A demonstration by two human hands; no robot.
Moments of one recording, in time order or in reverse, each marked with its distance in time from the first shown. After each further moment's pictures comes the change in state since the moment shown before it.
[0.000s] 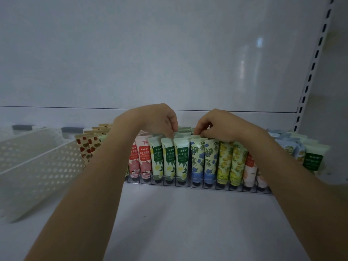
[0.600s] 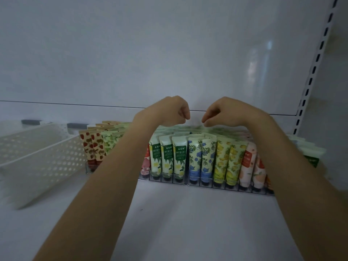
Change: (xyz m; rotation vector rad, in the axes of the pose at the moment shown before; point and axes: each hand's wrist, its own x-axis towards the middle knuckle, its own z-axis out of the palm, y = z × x) left_hand 0.023 0.019 0.008 0.036 0.243 0.042; right_hand 0.006 0.011 -0.029 0.040 0.003 0.073
